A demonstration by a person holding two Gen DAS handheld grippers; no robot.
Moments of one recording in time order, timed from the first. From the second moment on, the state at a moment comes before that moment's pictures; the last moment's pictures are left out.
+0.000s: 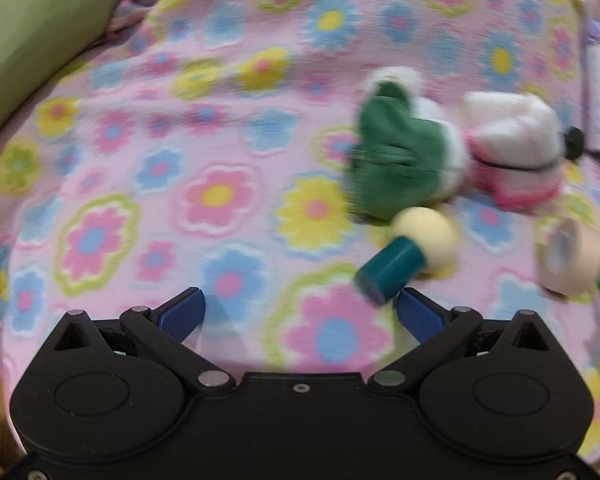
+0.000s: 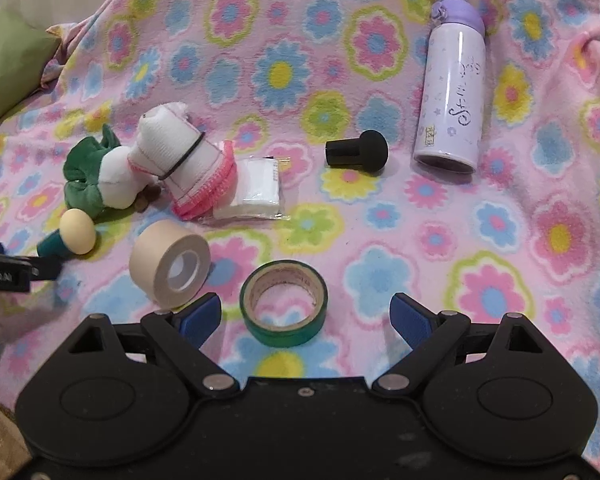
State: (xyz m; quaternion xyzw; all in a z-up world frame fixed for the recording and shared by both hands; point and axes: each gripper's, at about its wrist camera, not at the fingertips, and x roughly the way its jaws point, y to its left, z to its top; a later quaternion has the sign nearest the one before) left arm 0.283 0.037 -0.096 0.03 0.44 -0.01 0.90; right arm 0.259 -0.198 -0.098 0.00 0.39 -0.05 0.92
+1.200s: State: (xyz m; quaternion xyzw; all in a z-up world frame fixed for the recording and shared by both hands) left arm 0.279 0.006 -0.100 0.06 0.39 -0.06 0.92; right arm 0.297 -0.209 -0.115 -0.02 0.34 -0.06 0.94
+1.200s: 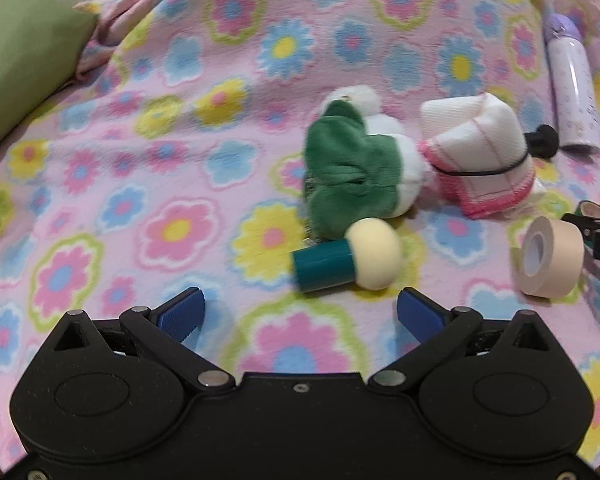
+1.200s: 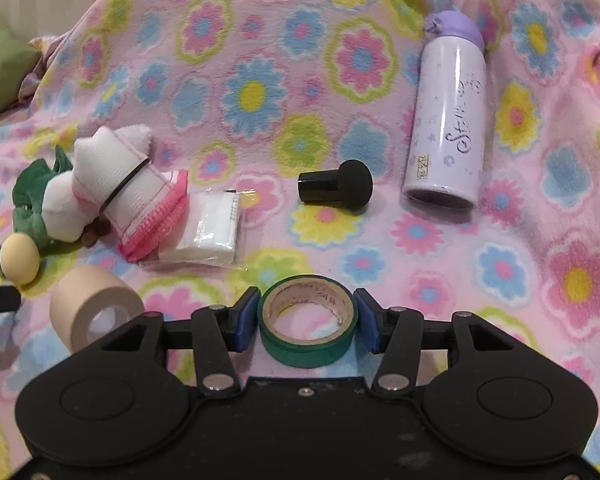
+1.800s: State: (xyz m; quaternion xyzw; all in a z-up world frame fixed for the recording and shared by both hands) left arm 0.303 -0.003 -0.112 0.02 0.39 -0.05 0.92; right arm 0.306 -0.209 -0.119 -0.01 0.37 -0.01 0.93
